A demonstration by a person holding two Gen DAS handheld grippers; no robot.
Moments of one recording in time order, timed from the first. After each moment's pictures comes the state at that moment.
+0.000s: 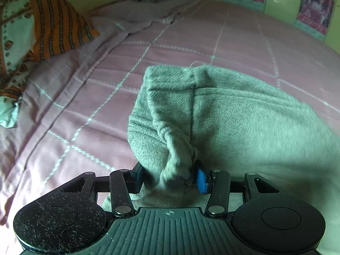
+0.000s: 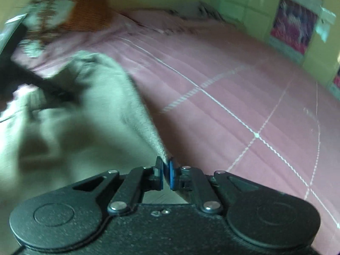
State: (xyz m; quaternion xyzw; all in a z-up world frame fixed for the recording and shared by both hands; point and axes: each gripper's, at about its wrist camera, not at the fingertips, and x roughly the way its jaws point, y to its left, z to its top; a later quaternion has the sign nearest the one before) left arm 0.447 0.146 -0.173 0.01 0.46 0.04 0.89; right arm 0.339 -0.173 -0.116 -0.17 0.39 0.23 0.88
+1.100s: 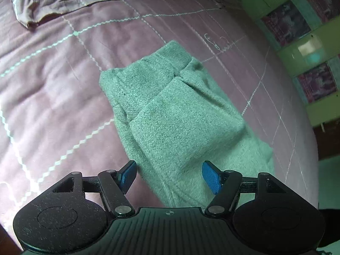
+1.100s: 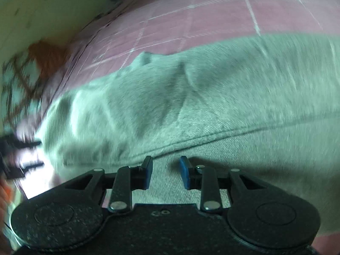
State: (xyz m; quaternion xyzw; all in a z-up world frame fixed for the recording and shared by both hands) left arm 0.249 0.219 -0.197 -0.33 0.50 0.03 0.80; right arm 0.155 -0.231 -0.180 0.22 0.48 0.09 0.84
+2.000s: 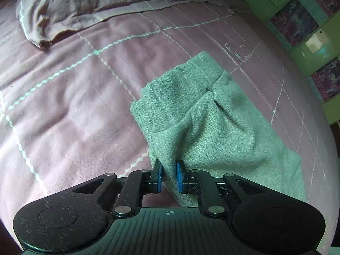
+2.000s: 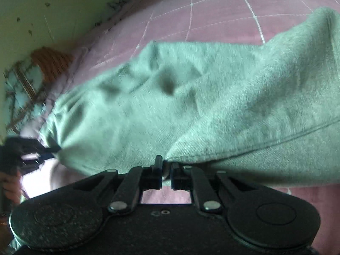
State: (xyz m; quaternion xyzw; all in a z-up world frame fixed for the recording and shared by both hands) left arm 0.250 0.249 -0.199 -0.27 0.49 0.06 0.83; right arm 0.116 -0.225 -0.201 0.22 0.46 0.08 0.85
